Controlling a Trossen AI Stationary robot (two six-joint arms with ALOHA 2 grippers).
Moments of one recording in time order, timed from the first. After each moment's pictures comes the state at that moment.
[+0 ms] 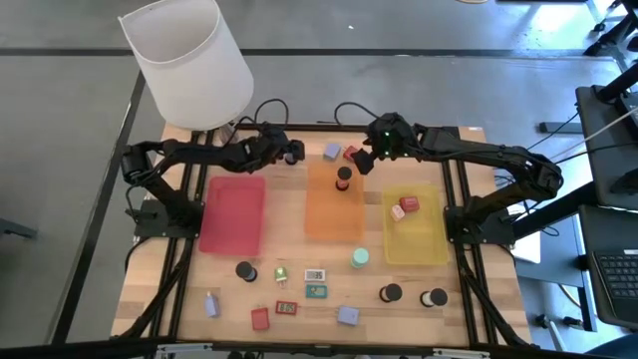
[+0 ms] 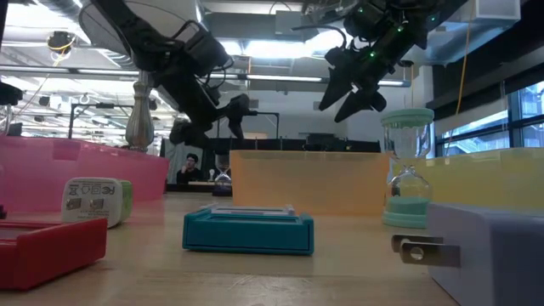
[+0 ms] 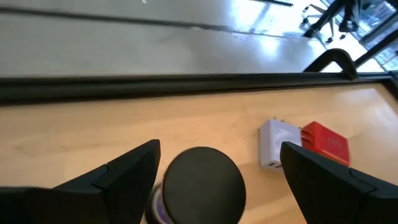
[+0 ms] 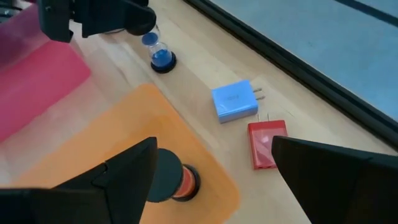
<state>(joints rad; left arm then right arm) 0.48 1.57 0.80 0.13 -0.43 -0.77 -0.43 1.41 1.02 -0.36 0.03 0.31</state>
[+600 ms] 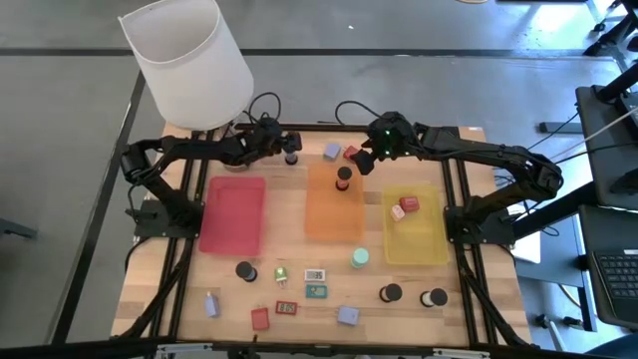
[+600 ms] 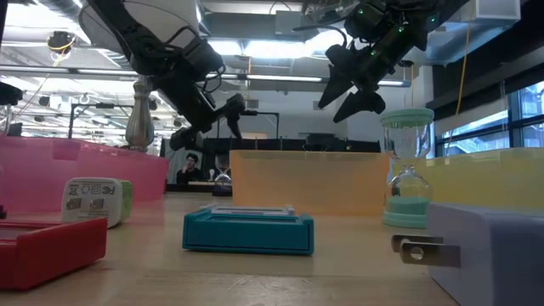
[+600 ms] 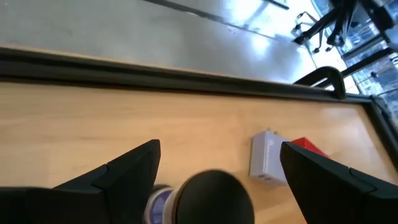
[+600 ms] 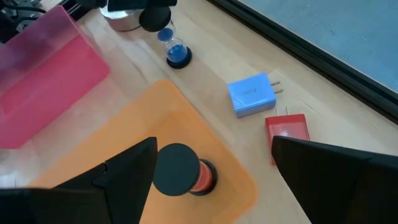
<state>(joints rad) 0.57 1.57 0.80 0.15 -0.29 -0.88 -0.44 1.41 1.02 -0.36 -0.05 0.33</state>
